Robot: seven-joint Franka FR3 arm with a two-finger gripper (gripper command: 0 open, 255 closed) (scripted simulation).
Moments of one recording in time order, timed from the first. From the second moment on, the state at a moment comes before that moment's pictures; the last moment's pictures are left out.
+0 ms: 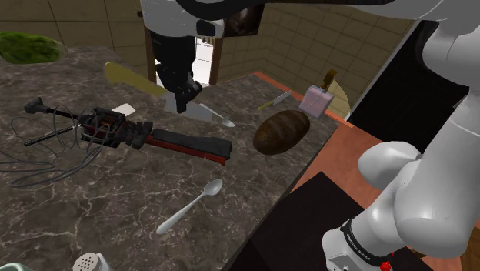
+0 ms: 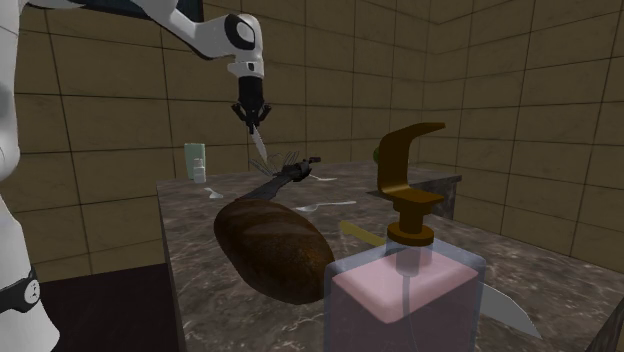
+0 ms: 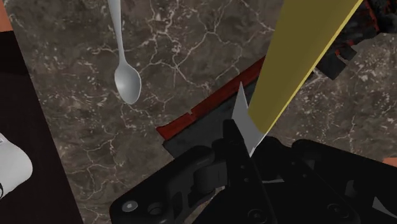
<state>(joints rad) 0.24 0.22 0.51 -1.57 -0.18 1.69 2.14</state>
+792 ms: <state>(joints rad) 0.47 0.43 0.57 -1.31 -0.28 1.59 2.39</state>
